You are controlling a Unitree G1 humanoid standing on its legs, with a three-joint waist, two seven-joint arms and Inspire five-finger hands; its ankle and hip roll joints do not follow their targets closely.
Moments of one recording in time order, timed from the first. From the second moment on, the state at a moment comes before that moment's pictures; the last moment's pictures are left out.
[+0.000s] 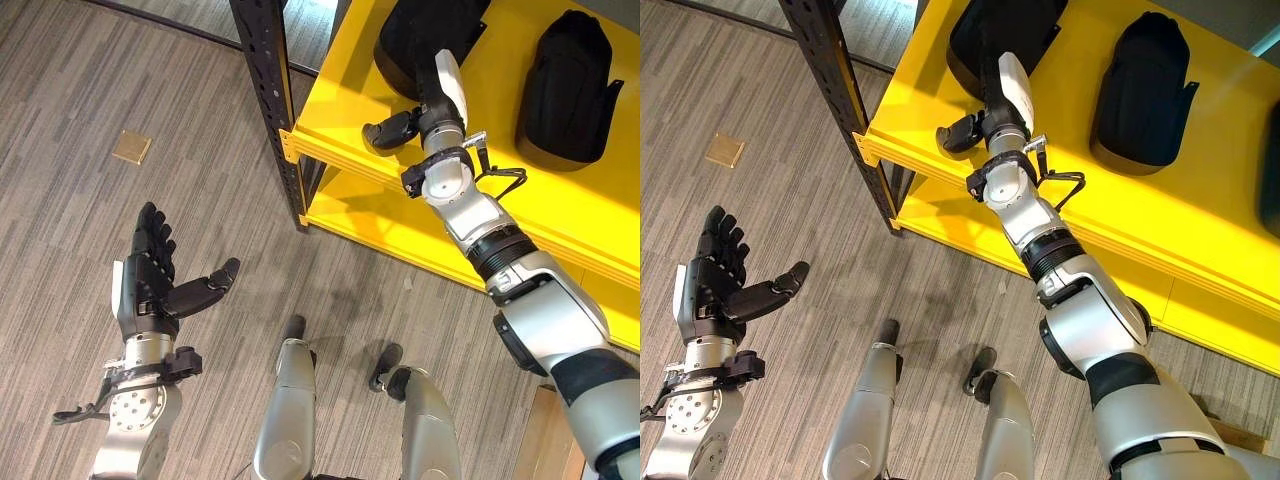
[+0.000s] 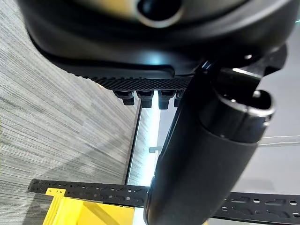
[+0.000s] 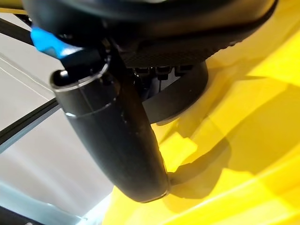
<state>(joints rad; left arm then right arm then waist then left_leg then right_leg) 0.19 0.57 0.04 -0.17 -0.49 -0.28 0.32 -1.28 -0.32 0.51 0.95 0.10 -0.03 -0.43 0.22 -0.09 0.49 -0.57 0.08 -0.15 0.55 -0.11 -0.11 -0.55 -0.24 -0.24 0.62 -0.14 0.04</state>
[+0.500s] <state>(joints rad) 0.20 0.57 0.04 -0.17 -0.49 -0.28 0.34 -1.28 -0.30 0.50 0.94 0.17 -0.05 -0.42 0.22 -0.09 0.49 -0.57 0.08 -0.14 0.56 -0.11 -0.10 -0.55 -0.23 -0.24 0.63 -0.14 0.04</state>
